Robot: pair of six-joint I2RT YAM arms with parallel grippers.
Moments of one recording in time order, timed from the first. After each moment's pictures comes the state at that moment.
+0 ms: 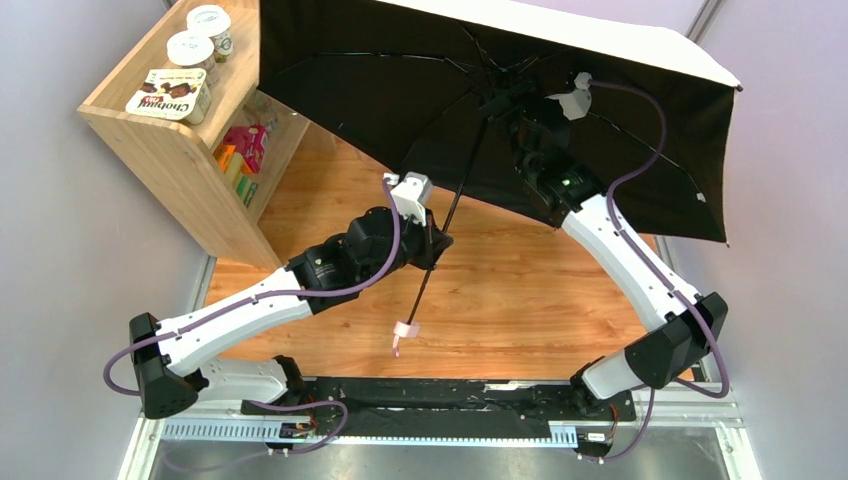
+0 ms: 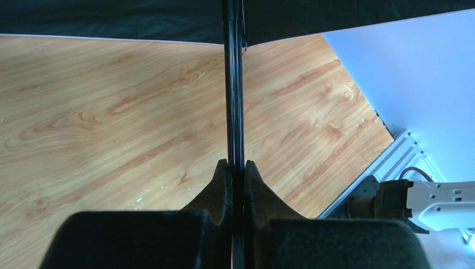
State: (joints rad) left arm -1.04 1.18 1.14 -0.28 -0.24 -0.48; right arm 0.54 1.48 1.58 -0.16 0.51 0.96
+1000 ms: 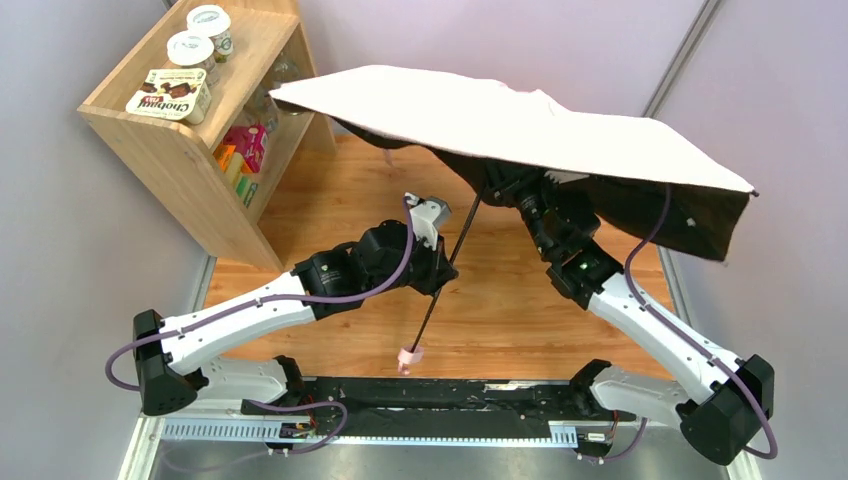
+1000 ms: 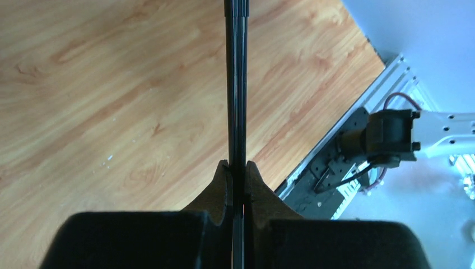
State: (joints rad) left arm -1.08 1.19 1.13 -0.36 -0.12 -0.50; right arm 0.64 1.09 0.96 0.27 0.32 0.84
